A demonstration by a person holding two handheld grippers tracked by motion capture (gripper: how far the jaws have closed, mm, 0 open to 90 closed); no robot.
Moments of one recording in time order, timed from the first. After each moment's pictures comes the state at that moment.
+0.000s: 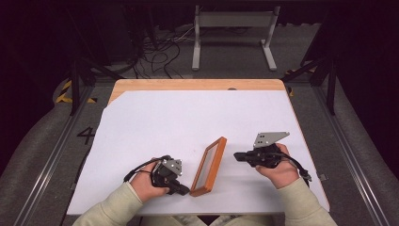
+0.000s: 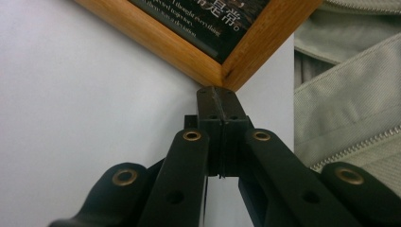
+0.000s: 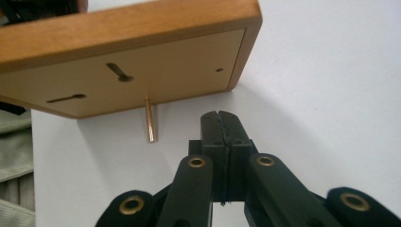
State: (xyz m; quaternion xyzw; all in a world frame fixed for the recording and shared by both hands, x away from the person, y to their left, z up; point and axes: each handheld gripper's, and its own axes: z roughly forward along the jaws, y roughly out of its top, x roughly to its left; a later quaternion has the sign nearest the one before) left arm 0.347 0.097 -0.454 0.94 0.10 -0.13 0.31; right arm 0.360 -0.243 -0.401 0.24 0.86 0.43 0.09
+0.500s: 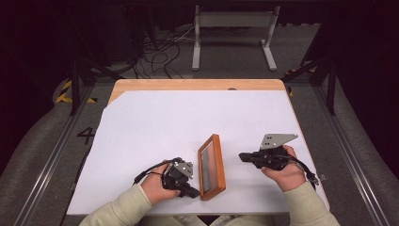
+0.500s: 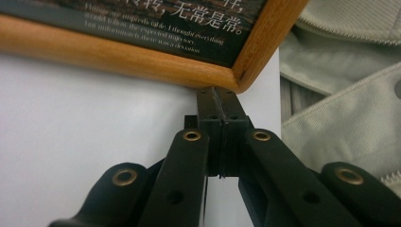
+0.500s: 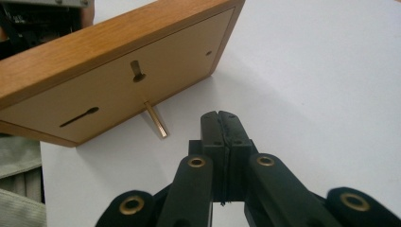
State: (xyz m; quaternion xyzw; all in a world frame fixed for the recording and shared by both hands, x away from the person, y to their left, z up) left arm 0.340 0.065 -0.456 0.93 0.07 -0.14 0.32; right arm 0.350 -0.255 -0.394 0.25 0.86 0.44 0.10
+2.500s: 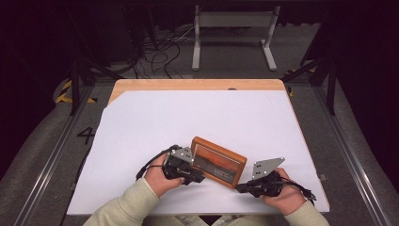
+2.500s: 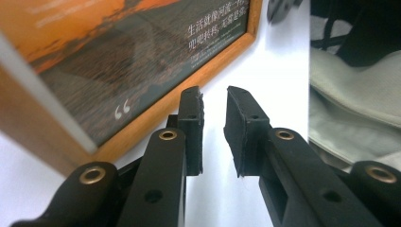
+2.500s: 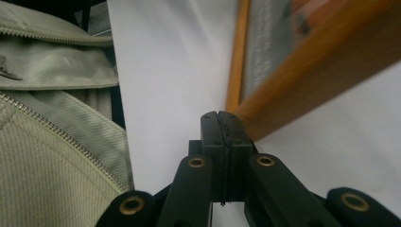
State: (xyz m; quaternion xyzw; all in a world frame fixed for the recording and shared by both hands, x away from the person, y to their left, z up) left arm 0.358 0.073 -0.430 0.90 0.15 -0.07 0.39; right arm 0.304 -0.238 -0.438 0.18 0.91 0.38 0.00
